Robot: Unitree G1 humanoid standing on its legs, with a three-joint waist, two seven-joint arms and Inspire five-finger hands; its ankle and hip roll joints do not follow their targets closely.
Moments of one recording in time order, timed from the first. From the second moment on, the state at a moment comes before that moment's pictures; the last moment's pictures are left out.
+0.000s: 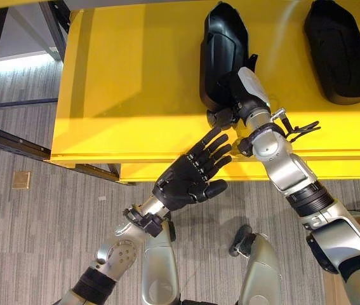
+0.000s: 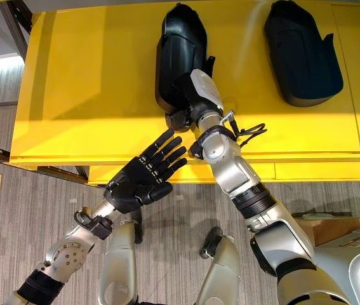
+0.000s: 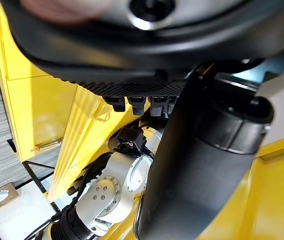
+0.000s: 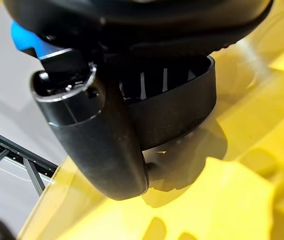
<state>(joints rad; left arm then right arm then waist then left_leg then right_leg) -0.18 0.45 -0.36 -0.08 -1.13 -0.01 -0.49 -0.91 -0.44 0.46 0.24 -0.19 0.33 -0.10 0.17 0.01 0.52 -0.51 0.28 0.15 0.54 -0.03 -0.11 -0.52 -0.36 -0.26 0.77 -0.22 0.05</state>
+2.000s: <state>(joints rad) -0.14 0.49 -0.36 -0.09 -1.21 0.03 -0.54 -0.78 -0.48 0.57 0.08 -0.79 0.28 -0.02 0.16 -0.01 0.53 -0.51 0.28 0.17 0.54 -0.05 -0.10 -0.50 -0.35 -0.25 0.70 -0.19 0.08</state>
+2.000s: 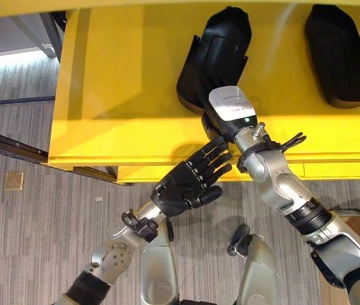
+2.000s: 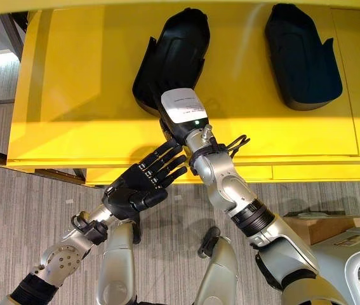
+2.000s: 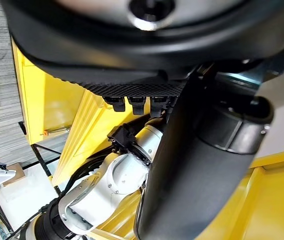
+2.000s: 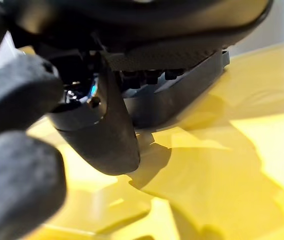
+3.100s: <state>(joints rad) -0.14 0.50 -0.31 -0.13 -1.21 -0.01 -0.54 -0.67 -0.63 0.48 -0.01 -0.94 0.19 -0.02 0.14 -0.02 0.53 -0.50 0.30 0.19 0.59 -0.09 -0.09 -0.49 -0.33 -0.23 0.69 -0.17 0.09</state>
